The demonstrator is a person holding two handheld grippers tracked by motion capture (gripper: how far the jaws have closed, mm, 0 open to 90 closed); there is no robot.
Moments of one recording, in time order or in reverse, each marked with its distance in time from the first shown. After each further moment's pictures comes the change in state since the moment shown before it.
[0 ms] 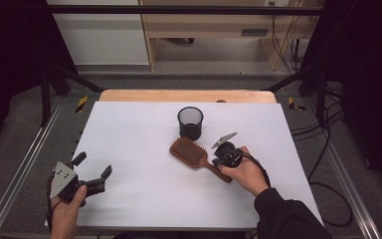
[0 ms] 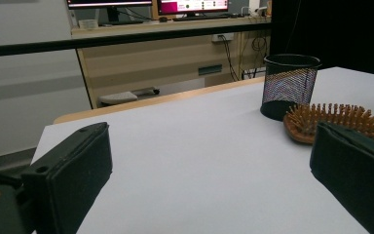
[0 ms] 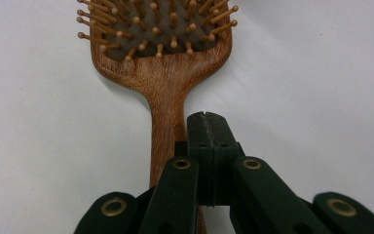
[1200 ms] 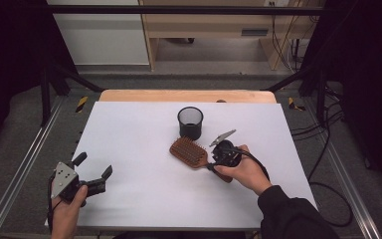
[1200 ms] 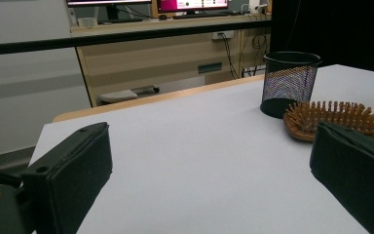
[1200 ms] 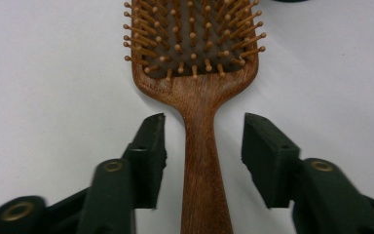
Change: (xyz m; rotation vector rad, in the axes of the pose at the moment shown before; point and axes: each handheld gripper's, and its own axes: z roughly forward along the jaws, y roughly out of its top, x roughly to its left) left arm -0.001 -0.001 0.001 0.009 0.000 0.002; right arm 0.006 0.010 -0.010 -0.012 0.069 -0.006
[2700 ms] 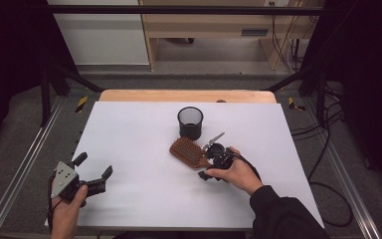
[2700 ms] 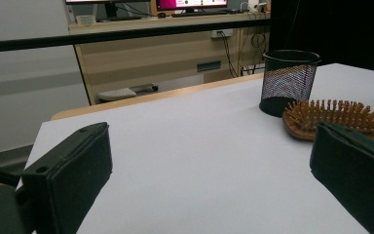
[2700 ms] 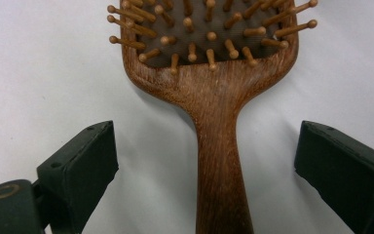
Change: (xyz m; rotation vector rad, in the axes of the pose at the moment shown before) left arm 0.000 0.000 0.001 0.007 -0.005 -0.005; right arm 0.006 0.004 0.033 0.100 -0.003 0.012
